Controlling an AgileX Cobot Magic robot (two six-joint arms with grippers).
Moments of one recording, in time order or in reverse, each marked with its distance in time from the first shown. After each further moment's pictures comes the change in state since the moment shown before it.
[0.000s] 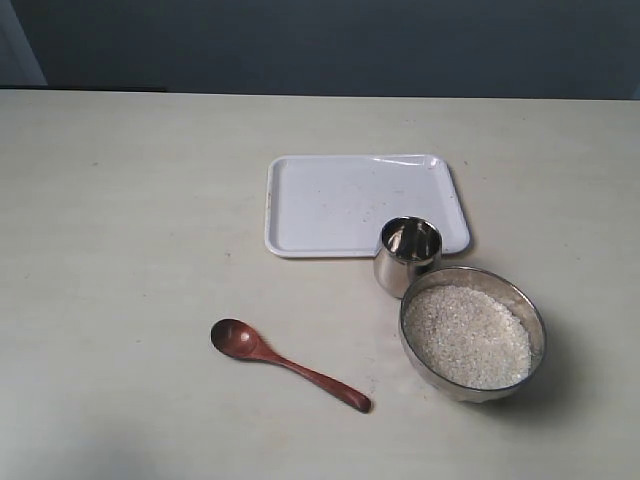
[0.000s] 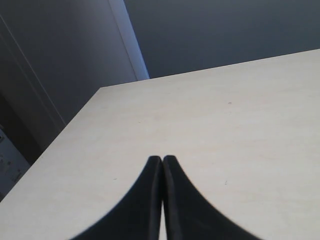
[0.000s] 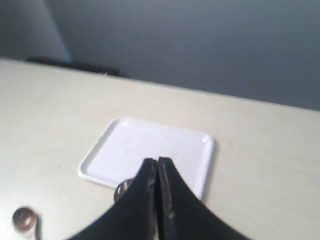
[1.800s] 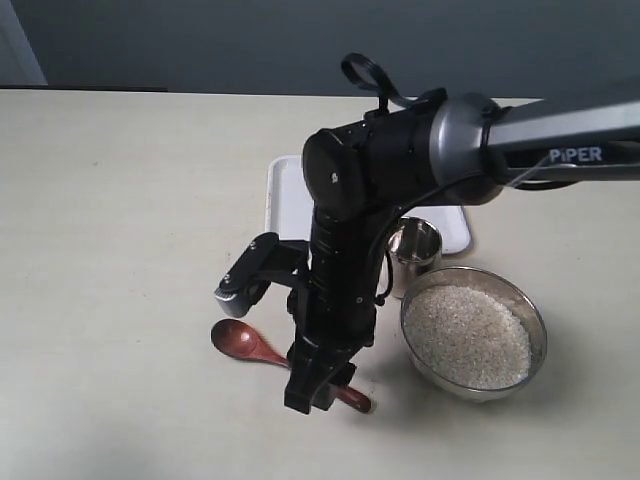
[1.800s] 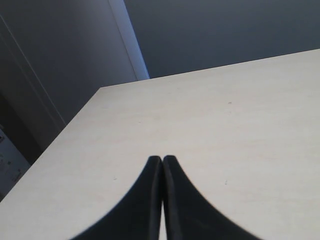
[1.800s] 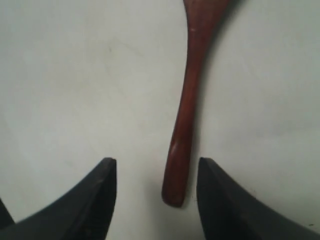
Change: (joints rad) left arm 0.000 0.000 0.000 0.000 0.000 0.000; right arm 1.015 1.225 -0.481 -0.627 0.204 0.320
